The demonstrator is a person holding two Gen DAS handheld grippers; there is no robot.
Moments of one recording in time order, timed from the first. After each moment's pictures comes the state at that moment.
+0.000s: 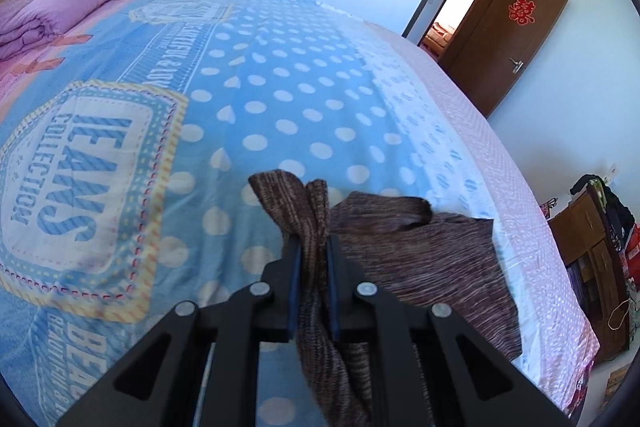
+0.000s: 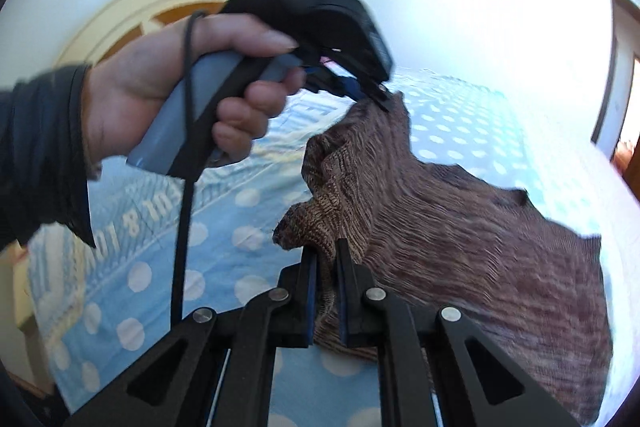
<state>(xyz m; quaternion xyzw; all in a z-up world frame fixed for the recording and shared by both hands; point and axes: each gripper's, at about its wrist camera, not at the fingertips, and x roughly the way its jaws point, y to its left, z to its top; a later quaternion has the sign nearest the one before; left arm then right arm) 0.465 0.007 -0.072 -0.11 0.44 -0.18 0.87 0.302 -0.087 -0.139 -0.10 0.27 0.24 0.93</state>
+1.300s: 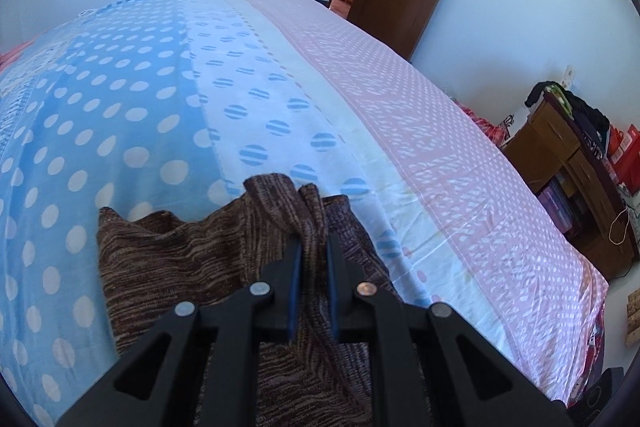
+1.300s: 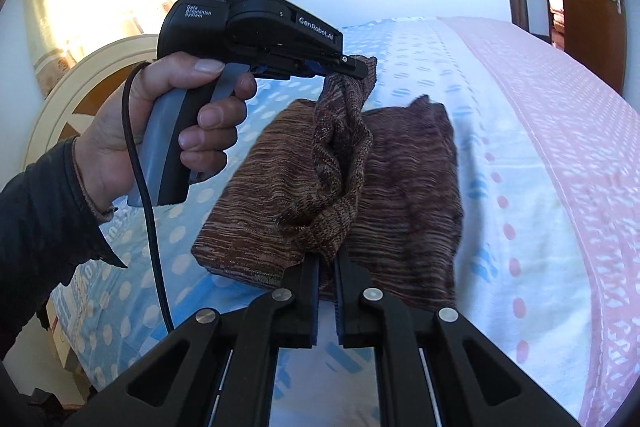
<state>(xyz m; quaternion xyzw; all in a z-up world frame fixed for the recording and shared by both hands) 0.456 -0.246 -0.077 0.00 0.44 -0.31 0.84 0.269 -0.302 -0.138 0.09 0.34 0.14 0.92</state>
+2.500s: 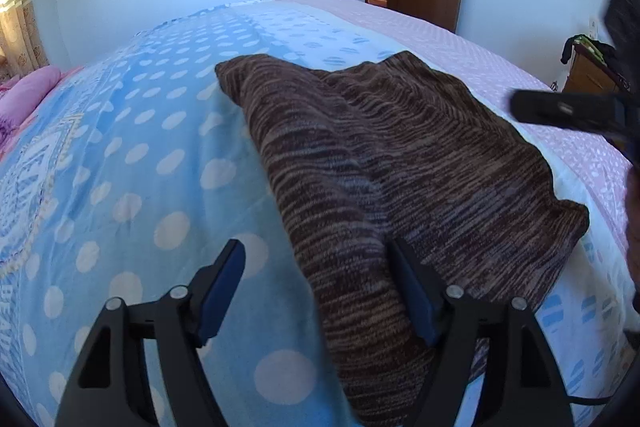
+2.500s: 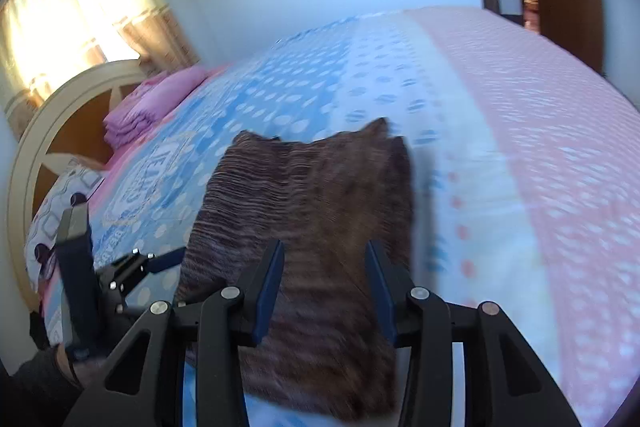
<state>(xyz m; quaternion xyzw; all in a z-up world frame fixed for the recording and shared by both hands) 0.346 -0.156 -0.157 0.08 0.39 -0.22 0.89 0.356 -0.335 -0.120 0.12 0.36 0.11 0.92</state>
